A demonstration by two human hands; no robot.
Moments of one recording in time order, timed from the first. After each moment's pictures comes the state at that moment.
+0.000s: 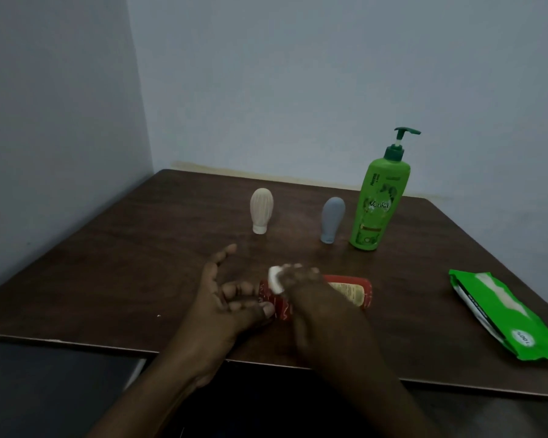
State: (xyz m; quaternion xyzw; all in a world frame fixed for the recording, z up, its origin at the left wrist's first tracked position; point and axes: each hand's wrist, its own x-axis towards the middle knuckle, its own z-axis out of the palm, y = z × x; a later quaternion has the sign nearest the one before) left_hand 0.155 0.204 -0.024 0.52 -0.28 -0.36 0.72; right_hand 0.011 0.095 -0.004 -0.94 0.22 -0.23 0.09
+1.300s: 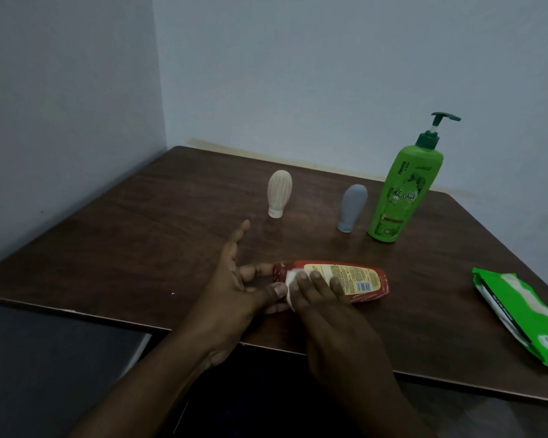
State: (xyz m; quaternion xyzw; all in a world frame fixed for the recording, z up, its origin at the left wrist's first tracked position) left_hand 0.157 0.202 -0.024 0.50 -0.28 -0.39 0.72; right_hand 0.002 0.115 -0.038 -0.95 0.14 -0.26 -0.03
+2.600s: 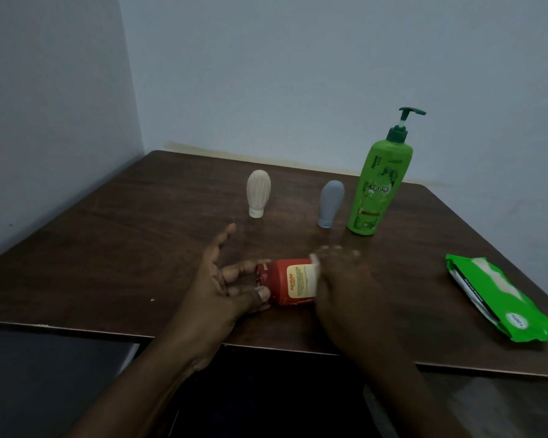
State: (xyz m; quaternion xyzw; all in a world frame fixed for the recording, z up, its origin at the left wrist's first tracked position) left_hand 0.156 0.206 -0.025 0.53 -0.30 -0.37 0.70; right_hand 0.003 0.078 -0.006 -0.90 0.37 -0.22 0.06
